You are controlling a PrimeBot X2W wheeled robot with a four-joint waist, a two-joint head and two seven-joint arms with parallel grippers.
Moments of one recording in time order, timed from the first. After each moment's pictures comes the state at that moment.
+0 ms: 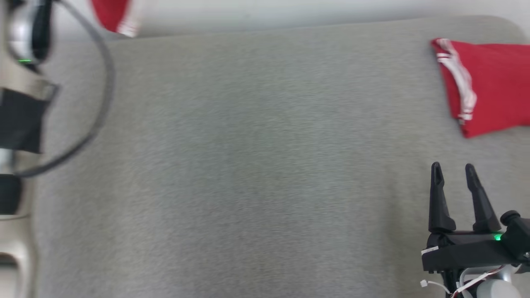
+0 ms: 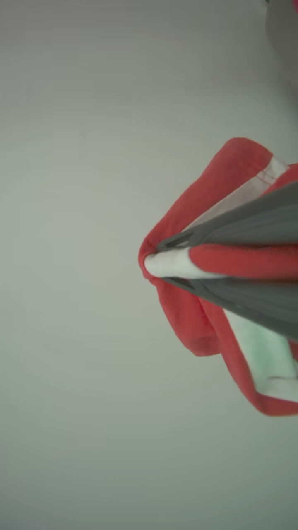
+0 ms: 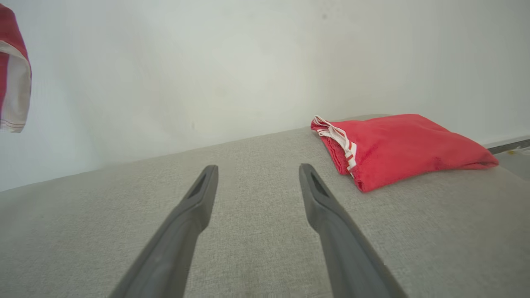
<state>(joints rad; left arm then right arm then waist) -1.30 0.34 -0.29 0.54 -0.40 -0.12 -0.05 -0.11 -0.05 -0.09 0.00 0.23 0.13 -0.14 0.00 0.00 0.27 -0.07</state>
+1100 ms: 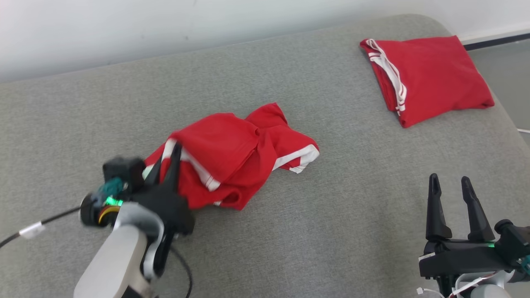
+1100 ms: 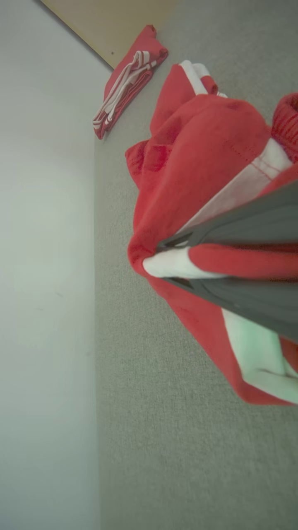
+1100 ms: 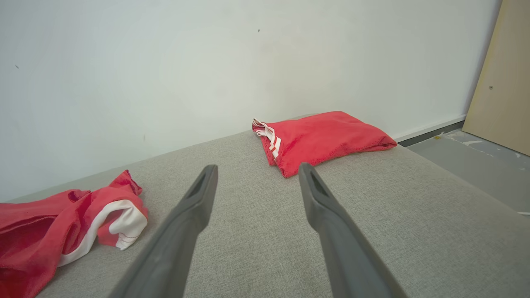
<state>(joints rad) -0.57 0.20 -0.40 0.48 -0.56 0.01 -0.09 -0.11 -0.05 -0.09 0.12 0.27 0.13 -0.21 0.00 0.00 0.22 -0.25</state>
